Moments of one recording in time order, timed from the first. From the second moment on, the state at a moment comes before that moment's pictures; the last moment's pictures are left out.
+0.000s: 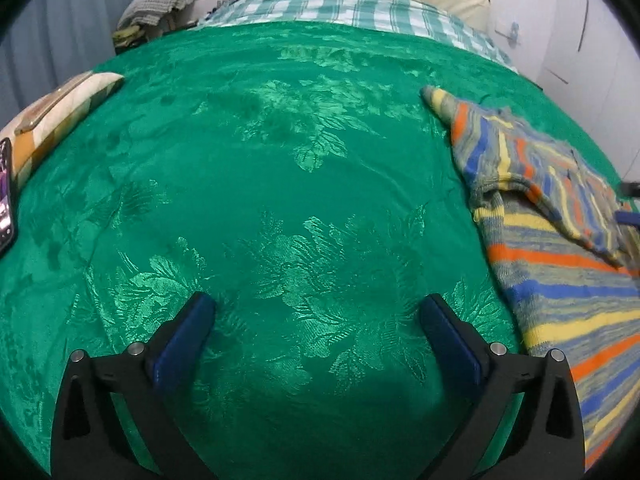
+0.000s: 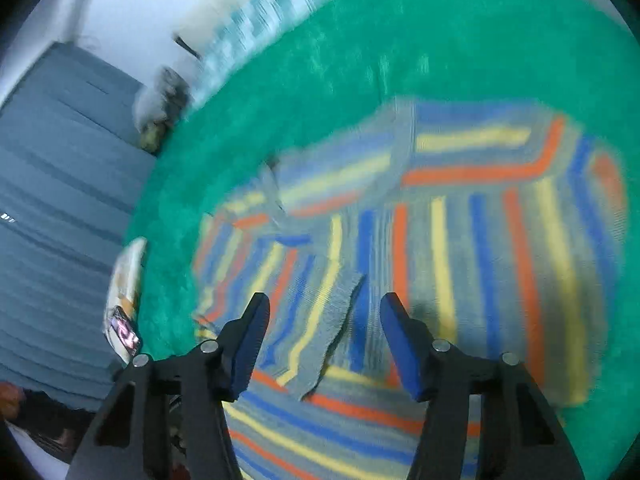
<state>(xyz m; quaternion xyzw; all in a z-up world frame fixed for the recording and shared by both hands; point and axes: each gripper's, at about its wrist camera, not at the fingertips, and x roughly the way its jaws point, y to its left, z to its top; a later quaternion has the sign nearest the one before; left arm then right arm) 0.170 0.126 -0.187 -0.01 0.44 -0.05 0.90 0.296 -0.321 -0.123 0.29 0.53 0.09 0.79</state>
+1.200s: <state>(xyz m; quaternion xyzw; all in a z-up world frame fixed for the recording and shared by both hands) 0.170 0.120 -0.190 0.00 0.43 -0.05 0.90 0.073 -0.439 -0.138 0.08 0.44 -0.22 0.87</state>
